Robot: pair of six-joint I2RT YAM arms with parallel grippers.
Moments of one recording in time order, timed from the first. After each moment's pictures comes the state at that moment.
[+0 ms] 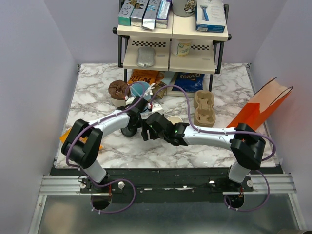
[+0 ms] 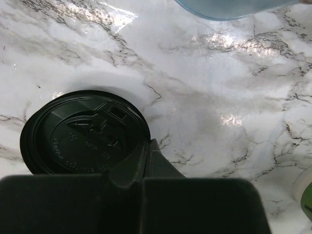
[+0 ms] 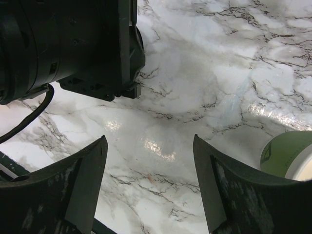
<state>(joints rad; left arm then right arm) -0.55 1.62 0.96 -0.47 -0.26 -0.72 1.10 1.70 1.12 -0.12 0.32 0.57</state>
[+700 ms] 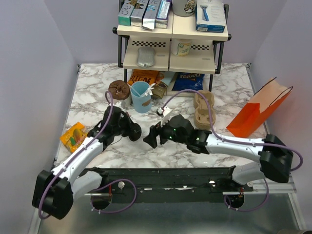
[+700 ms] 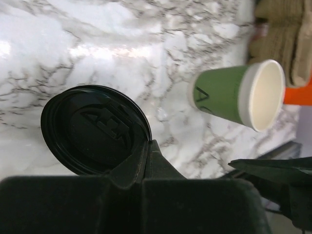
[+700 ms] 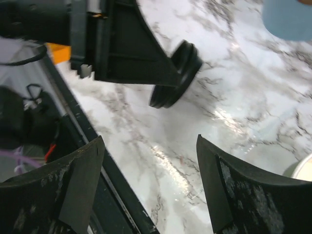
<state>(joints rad) -0.41 1.03 0.60 -0.26 0.22 -0.73 1.07 1.41 0.84 0.17 0.02 0.40</state>
